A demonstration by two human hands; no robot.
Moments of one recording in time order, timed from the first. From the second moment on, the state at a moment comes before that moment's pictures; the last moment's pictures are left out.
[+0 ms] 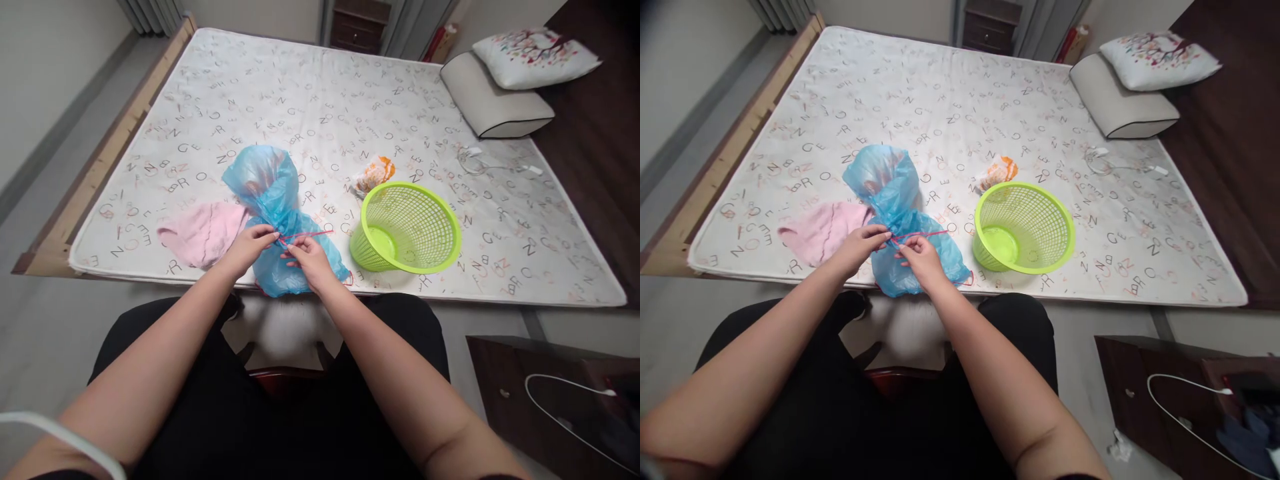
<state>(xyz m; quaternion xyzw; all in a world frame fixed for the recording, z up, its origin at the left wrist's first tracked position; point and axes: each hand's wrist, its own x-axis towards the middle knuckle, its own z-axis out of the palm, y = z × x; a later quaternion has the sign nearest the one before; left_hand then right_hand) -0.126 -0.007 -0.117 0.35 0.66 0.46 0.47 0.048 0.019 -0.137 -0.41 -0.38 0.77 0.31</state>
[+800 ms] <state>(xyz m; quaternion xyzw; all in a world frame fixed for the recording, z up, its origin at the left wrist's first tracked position) -0.120 -0.006 -0.125 0.40 0.61 0.50 0.47 0.069 0.033 -0.115 -0.40 -0.60 0.60 0.35</state>
